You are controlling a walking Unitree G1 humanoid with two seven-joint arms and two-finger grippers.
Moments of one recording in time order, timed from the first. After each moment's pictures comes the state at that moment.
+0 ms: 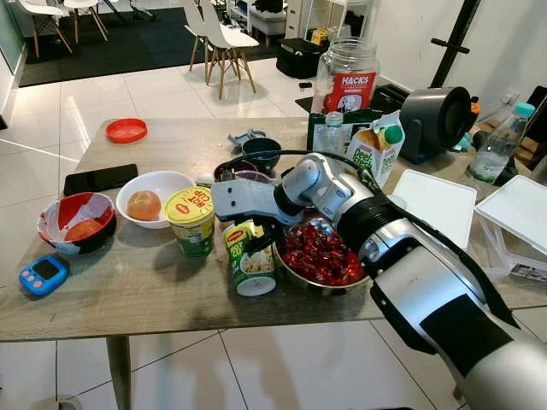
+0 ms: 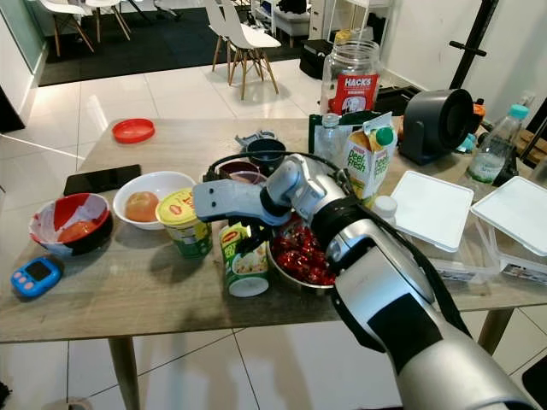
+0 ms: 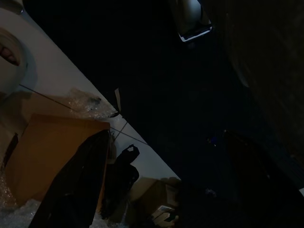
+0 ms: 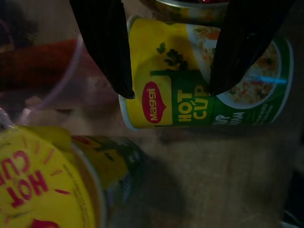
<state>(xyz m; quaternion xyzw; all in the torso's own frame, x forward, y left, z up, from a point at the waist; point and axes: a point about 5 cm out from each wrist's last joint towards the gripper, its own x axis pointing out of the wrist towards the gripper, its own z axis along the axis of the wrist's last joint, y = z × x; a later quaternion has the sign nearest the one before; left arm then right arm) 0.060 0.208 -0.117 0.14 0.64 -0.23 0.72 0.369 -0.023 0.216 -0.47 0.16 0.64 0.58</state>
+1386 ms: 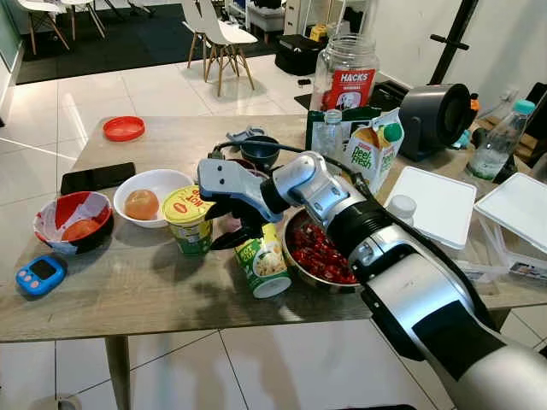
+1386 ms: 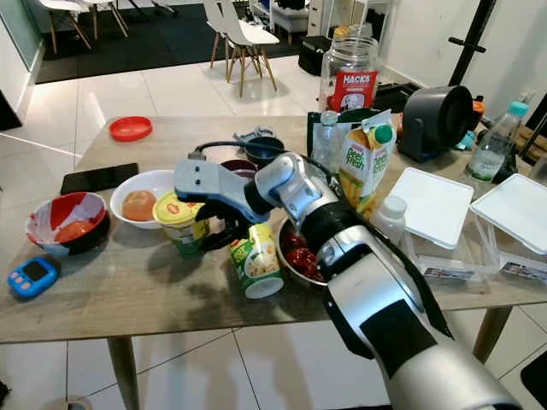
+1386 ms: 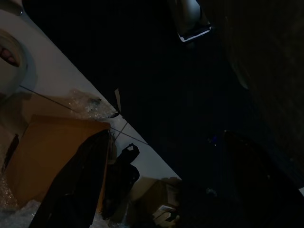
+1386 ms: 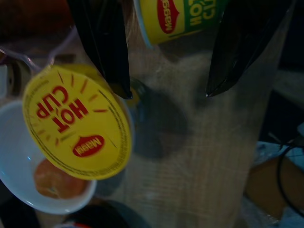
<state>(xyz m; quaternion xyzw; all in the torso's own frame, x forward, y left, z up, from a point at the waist) 0.061 0.208 -0.116 0.14 0.64 -0.23 0.72 0.366 -0.002 0.232 -0.34 0.09 0.66 0.66</state>
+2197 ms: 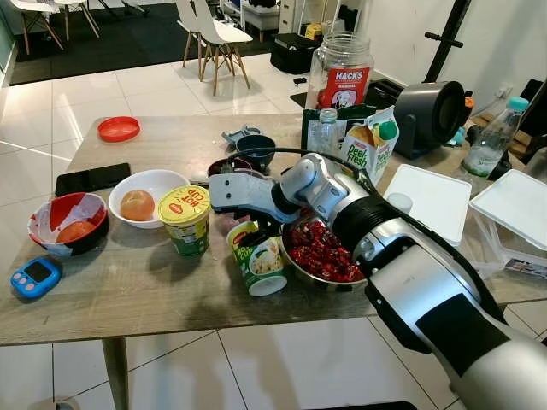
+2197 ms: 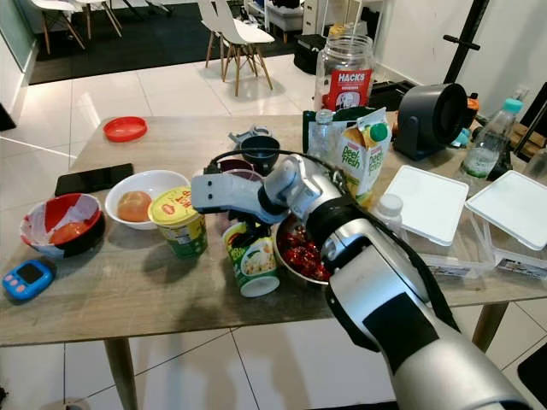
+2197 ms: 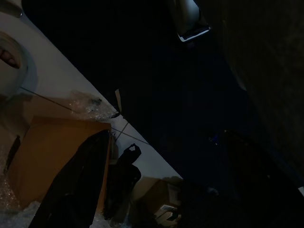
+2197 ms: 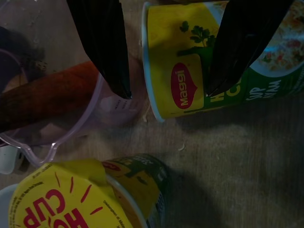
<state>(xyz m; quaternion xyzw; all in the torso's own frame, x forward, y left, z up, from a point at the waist) 0.061 0.208 -0.116 0.14 0.64 -0.23 0.72 0.378 -0.019 0.222 -0.47 0.15 0.59 0.64</state>
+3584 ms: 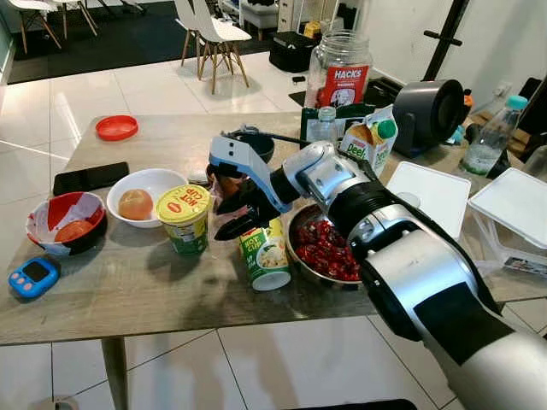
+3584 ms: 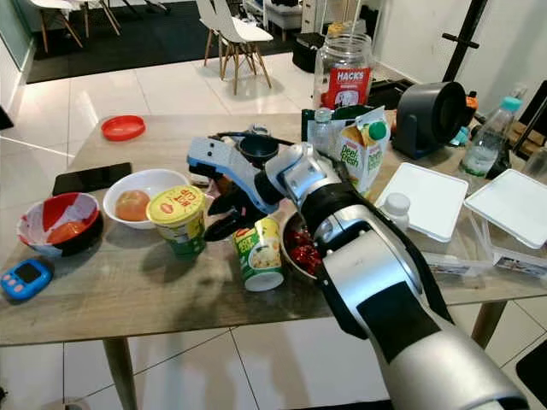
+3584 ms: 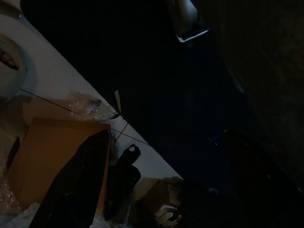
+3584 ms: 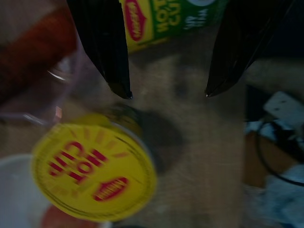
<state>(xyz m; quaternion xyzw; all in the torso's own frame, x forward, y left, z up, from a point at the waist) 0.060 0.208 -0.116 0.14 0.64 -0.23 0.72 0.376 -0.016 0.238 -0.26 0.20 0.63 0.70</state>
